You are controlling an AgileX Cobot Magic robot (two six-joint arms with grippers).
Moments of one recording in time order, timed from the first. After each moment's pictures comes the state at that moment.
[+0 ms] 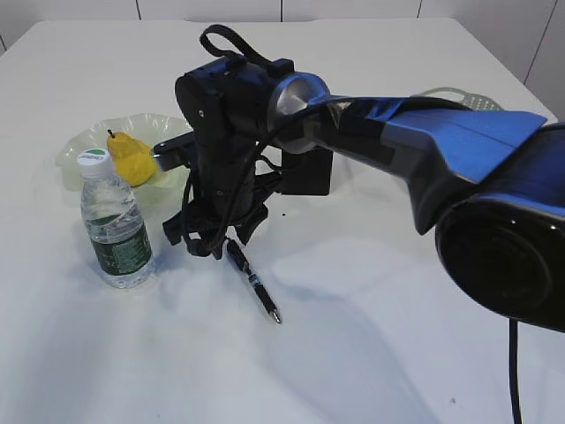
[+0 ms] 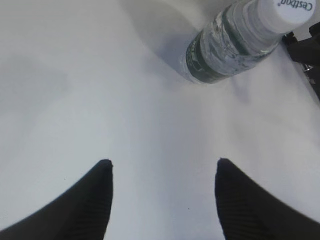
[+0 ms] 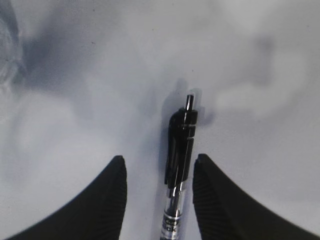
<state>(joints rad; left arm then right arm) 0.03 1.26 -1.01 -0.24 1.00 0.10 0.68 2.49 -2.24 -0.06 1.23 0.13</state>
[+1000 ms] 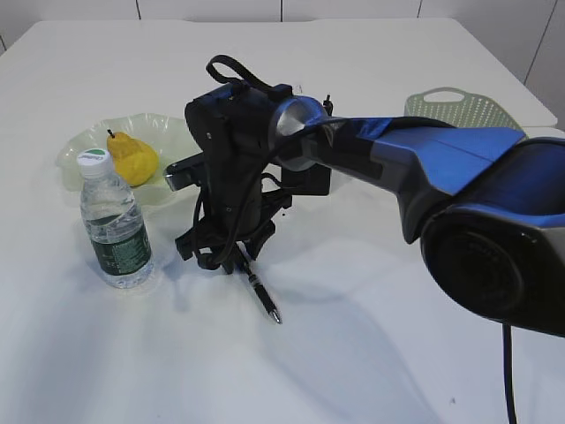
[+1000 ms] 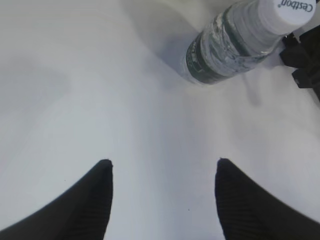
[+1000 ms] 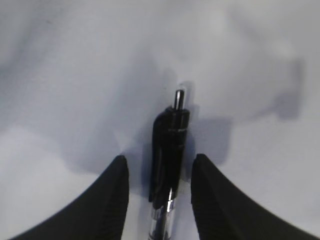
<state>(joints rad) 0.03 1.26 -1.01 -0.24 1.00 0.10 0.66 2.55 -2.24 -0.06 1.23 0.13</state>
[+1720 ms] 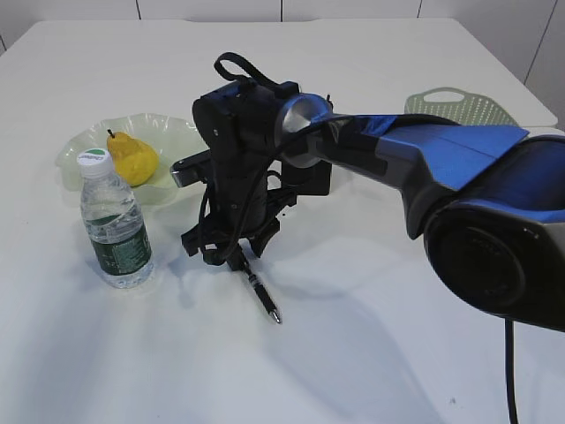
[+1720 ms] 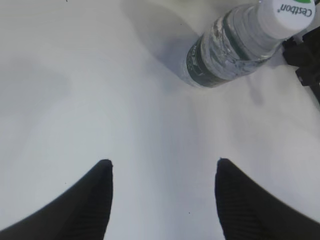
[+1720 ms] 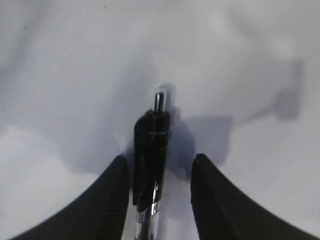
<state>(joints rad) 0.03 1.26 -1.01 -0.24 0.99 0.10 0.65 2.55 -2.24 -0.06 1.23 0.13</state>
